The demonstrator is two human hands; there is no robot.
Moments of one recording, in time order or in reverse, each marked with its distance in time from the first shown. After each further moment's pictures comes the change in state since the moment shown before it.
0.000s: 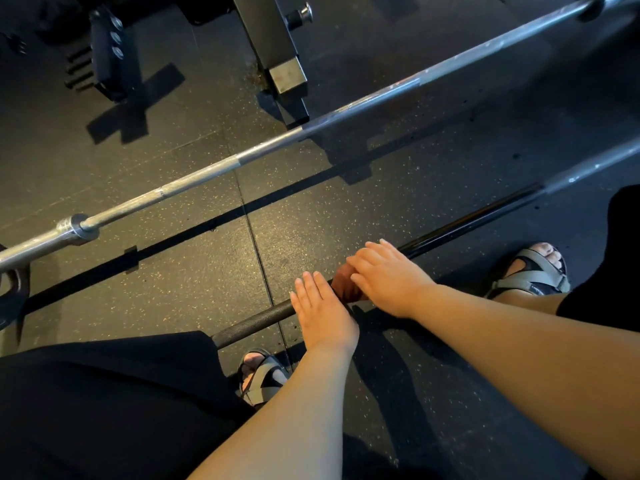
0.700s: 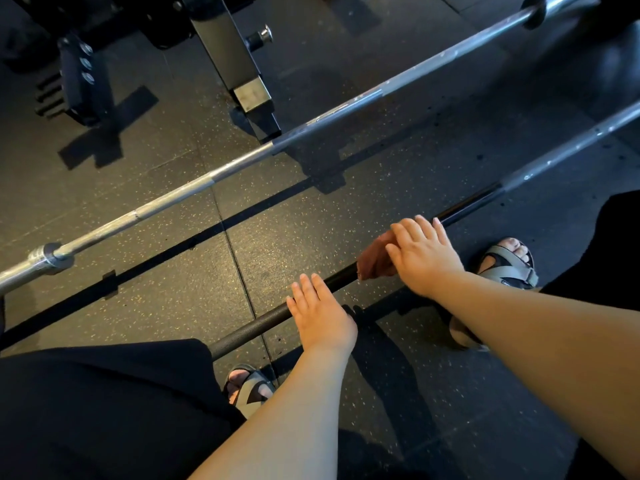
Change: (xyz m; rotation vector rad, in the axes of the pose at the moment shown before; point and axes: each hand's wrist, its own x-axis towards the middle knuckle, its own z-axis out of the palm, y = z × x) left_hand -0.002 0.036 -0.002 0.020 -0.043 0.041; right_hand -0.038 0.079 -0.007 0.049 0.138 0.427
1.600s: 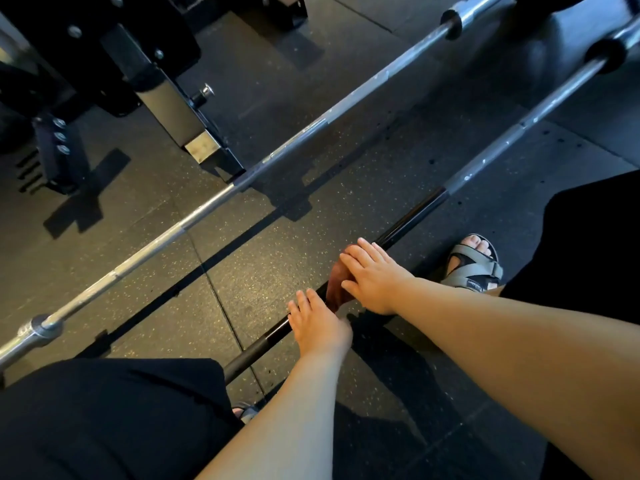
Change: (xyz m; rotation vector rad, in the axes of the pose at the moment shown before) left_hand 0.000 0.054 -0.008 -0.041 -0.064 0.003; right_hand -0.004 0.000 -0.007 0.069 -0.202 -0.148
